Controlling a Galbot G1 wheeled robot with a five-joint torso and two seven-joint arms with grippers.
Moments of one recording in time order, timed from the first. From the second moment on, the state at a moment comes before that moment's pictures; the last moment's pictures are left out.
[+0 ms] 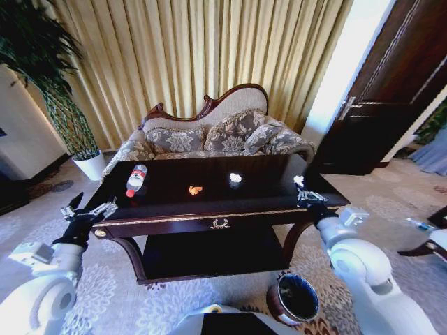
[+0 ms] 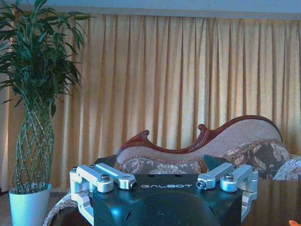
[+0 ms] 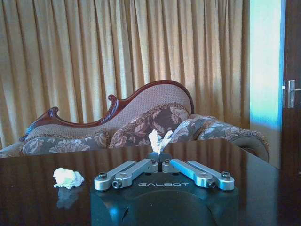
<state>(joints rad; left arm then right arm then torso) 1.69 -1.20 -1.06 -2.39 -0.64 0.24 -0.02 -1.49 1.06 0.78 2.36 0.70 -0.44 0.25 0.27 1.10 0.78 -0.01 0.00</state>
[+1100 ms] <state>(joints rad) 1.72 -1.21 -1.08 -2.41 -0.64 0.24 -0.02 -1.55 1.08 0.82 2.40 0.70 -0.45 0.24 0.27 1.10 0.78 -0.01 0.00</state>
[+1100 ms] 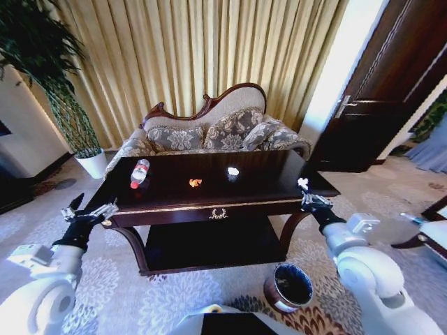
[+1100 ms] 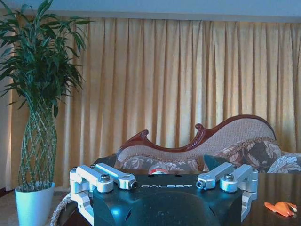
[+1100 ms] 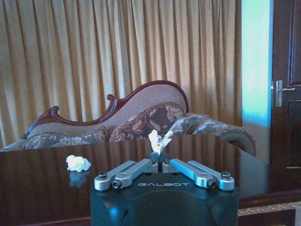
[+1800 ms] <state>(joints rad) 1.74 -1.22 -1.08 -2.42 -0.63 0.23 -0.01 -1.58 1.10 0.83 2.42 0.69 -0.44 0.23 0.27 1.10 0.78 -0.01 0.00</state>
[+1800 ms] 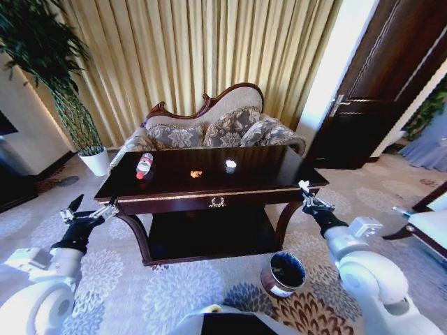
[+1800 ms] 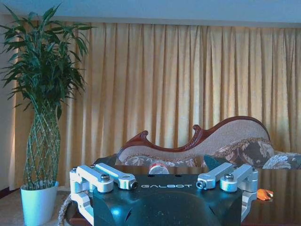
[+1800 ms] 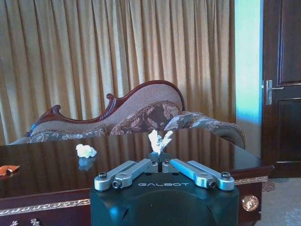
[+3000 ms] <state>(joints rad) 1.72 -1.22 -1.08 -2.38 -0.63 0.22 0.00 -1.52 1.17 0.78 1.92 0.48 -0.36 0.12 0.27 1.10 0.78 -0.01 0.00</state>
